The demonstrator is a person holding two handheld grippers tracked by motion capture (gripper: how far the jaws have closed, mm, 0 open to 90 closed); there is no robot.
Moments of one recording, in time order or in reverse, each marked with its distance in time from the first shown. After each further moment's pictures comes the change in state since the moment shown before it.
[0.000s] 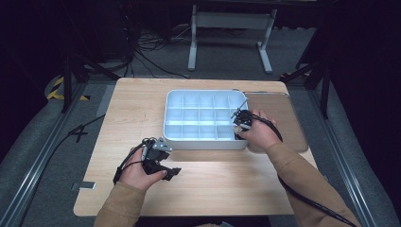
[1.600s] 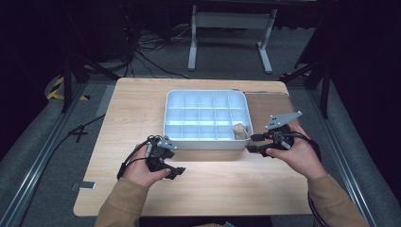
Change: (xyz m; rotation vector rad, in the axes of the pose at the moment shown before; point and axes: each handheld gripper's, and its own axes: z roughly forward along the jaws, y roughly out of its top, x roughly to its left) left arm -0.003 0.013 0.003 0.010 -0.058 0.036; right arm 0.036 -0.095 -0.093 -0.525 0.208 -0.041
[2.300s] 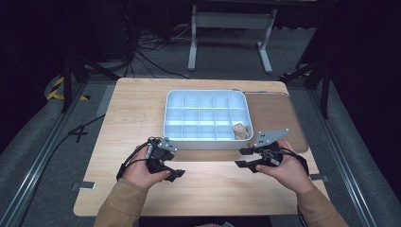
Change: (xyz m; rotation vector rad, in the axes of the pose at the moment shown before) left arm -0.002 -0.002 0.002 0.033 -0.009 0.007; right arm 0.034 -0.022 0.033 -0.033 0.063 -0.048
